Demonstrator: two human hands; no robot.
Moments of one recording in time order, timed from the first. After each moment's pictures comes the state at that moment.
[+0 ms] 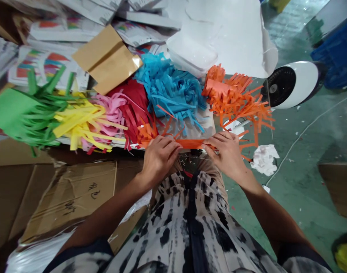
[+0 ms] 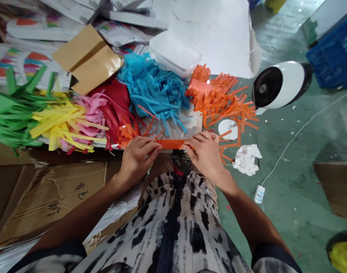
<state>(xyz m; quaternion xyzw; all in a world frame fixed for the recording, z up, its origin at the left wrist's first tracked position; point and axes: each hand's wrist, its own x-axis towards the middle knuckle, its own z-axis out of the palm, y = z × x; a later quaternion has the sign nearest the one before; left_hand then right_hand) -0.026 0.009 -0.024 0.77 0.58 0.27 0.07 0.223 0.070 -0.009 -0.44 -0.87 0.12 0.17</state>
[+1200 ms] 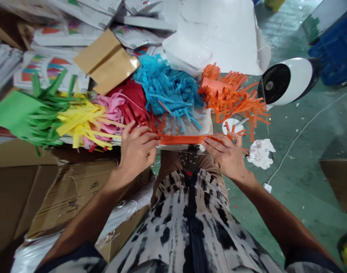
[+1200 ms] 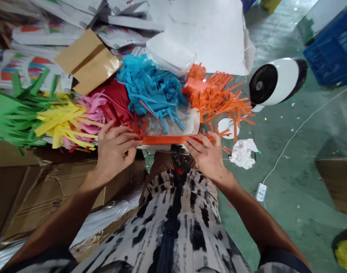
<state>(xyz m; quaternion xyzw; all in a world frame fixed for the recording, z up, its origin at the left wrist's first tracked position) -0.082 0.004 -0.015 0.81 0.51 0.26 -0.10 0.258 0.049 -0.034 -0.36 -0.92 -0.02 0.17</state>
